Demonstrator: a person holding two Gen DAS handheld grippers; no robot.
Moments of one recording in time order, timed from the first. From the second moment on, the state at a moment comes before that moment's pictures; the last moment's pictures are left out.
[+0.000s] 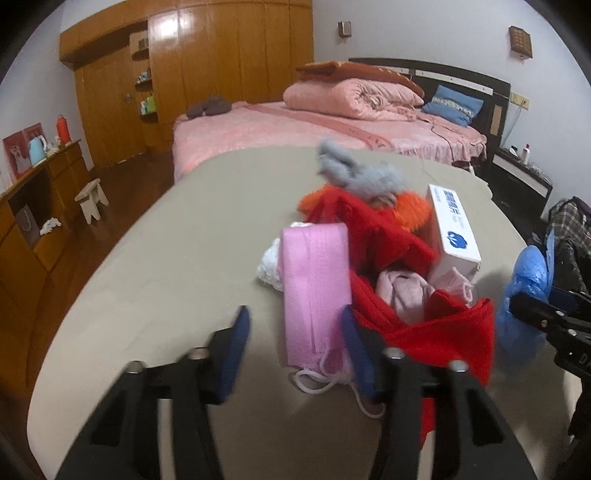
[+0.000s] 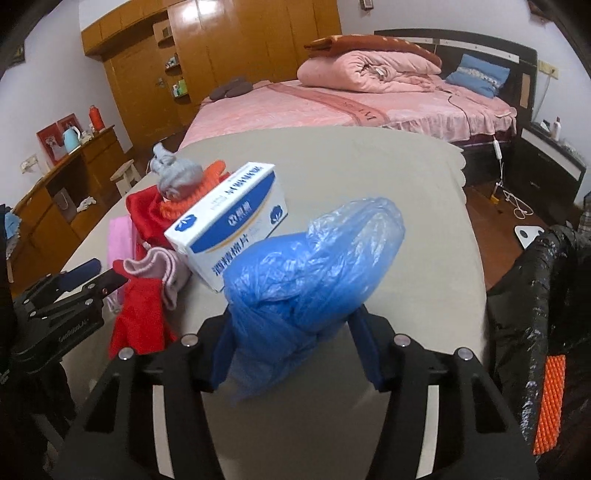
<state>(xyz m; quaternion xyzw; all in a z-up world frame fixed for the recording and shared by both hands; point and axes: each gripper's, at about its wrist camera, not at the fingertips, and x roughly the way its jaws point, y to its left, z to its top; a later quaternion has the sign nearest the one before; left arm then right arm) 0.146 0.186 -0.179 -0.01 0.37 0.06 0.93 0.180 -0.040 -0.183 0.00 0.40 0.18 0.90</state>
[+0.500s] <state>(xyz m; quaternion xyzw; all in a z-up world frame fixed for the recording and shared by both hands) 0.126 0.188 -0.161 -0.03 0.32 0.05 0.95 0.173 -0.046 -0.171 0.00 0.38 0.18 0.91</state>
